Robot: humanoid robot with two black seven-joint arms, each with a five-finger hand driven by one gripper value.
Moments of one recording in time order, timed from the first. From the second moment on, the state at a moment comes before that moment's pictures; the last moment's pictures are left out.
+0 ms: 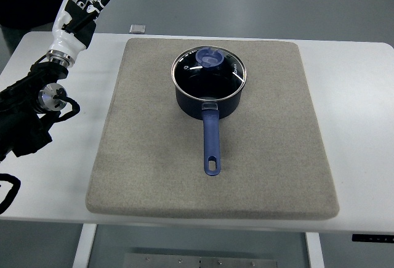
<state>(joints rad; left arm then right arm) -0.96 0.23 -0.48 -0.33 -0.08 -0.41 -0.61 0.00 0.00 -0.05 0.25 0.00 -0.11 0.20</state>
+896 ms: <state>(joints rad) -1.03 0.22 -0.43 -0.33 0.26 -0.48 -0.61 0.00 0.00 -0.05 0.25 0.00 -0.11 0.20</state>
